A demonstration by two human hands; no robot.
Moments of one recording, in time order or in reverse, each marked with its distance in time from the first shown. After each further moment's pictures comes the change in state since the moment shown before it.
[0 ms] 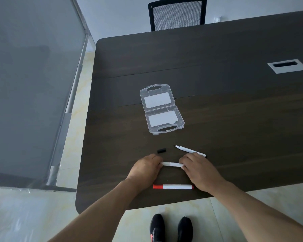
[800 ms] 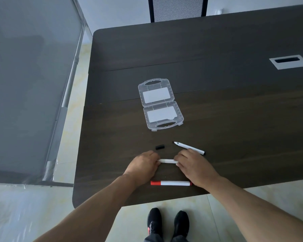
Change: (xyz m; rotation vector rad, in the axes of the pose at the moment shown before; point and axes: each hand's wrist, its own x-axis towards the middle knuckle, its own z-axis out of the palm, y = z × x) left_hand 0.002 -0.002 -0.001 0.002 -0.057 -0.007; right_hand 0.008 0.001 0.009 0.014 0.025 -0.090
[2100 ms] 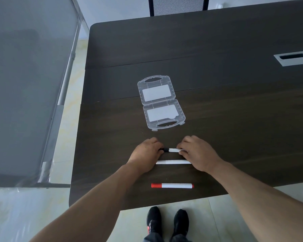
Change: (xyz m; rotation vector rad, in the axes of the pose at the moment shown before) left_hand 0.039 -0.004 -0.011 -0.025 0.037 0.019; right_hand 0.037 0.019 -0.024 -0.010 -0.099 0.094
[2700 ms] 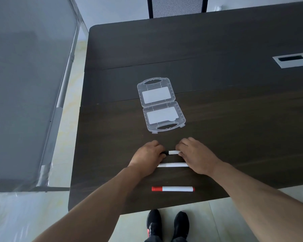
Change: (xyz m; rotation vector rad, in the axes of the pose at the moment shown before) left_hand 0.001 0.002 0.000 0.028 -0.008 0.034; right_hand 0.005 -0.004 0.000 -0.064 -0.033 -0.083
